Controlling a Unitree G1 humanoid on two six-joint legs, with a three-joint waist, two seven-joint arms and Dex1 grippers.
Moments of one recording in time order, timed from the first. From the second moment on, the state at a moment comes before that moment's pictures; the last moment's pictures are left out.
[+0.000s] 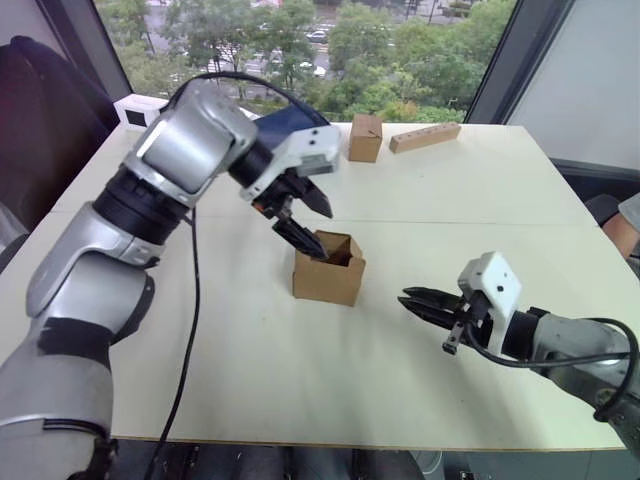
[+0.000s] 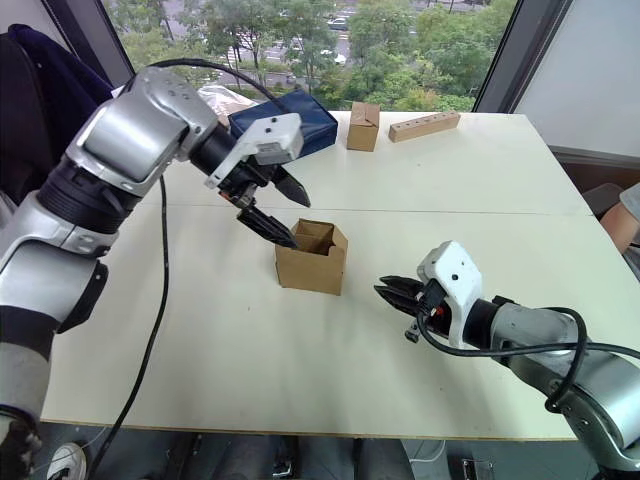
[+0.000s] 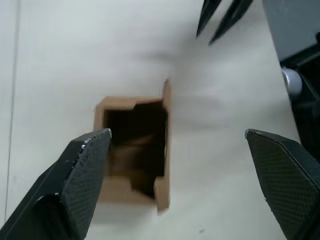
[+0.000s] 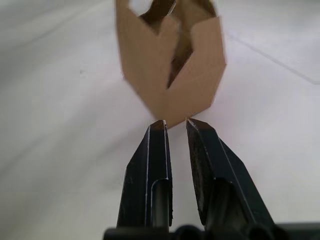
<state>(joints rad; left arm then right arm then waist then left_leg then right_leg) -1.37 0.66 -0.56 0.30 -0.23 0.77 -1.61 -0.01 -0.90 -0.17 -0.72 0.82 0.74 0.46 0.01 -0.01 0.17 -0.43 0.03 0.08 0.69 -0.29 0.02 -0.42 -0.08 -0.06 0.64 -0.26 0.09</state>
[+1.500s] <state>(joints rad) -0.57 0.53 -0.22 0.01 -0.22 0.72 -0.96 -0.29 -0.53 0.13 -0.35 0.40 0.82 0.50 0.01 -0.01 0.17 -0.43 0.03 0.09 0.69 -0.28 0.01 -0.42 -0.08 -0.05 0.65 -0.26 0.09</state>
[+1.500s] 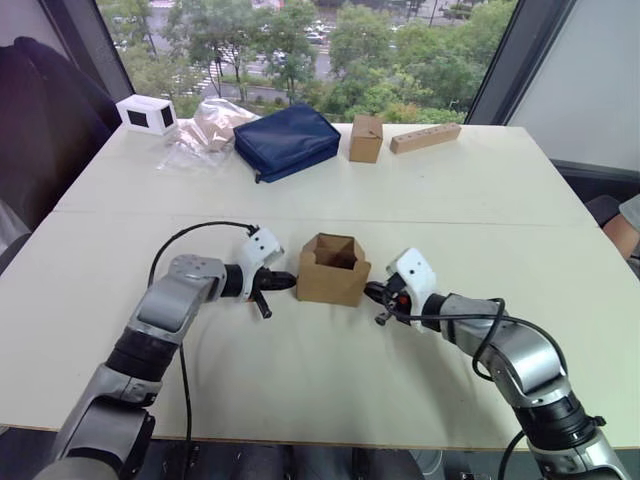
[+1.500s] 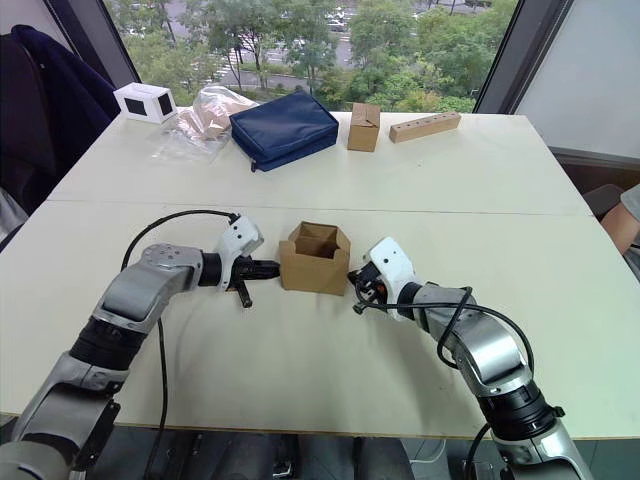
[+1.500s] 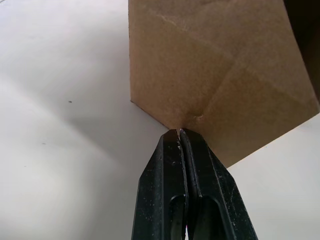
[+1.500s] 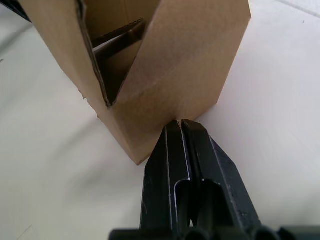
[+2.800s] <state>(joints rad) -0.49 0.62 -0.17 -0.09 -0.30 0.72 -1.06 -0.11 -0.65 0.02 -0.55 0.45 0.81 0.60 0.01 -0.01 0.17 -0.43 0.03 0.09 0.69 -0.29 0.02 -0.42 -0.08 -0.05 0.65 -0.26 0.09</state>
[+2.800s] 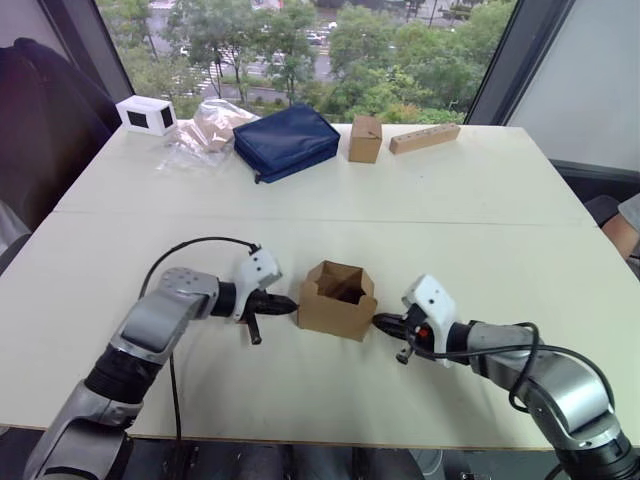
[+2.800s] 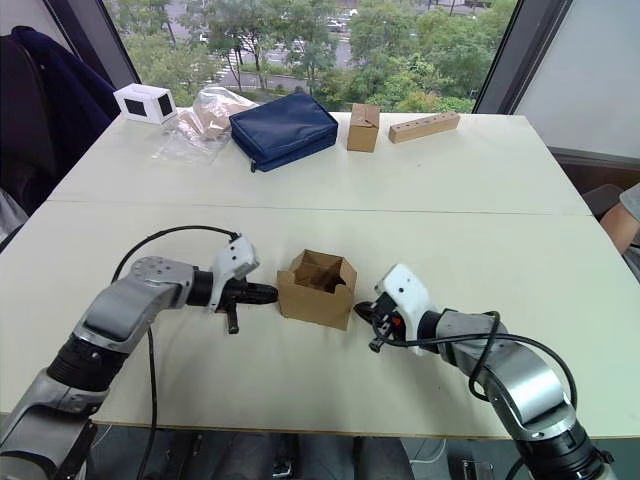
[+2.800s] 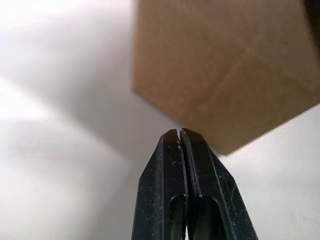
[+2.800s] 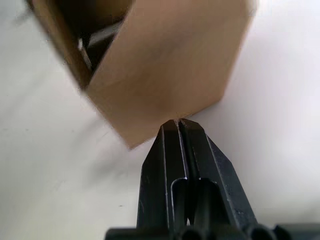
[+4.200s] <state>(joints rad) -0.55 0.52 -0.19 -0.03 -0.40 0.63 -1.08 -0.20 -0.56 0.11 -0.45 0.41 0.63 0.66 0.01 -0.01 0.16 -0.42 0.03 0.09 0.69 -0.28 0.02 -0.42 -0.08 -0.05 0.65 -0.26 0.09</state>
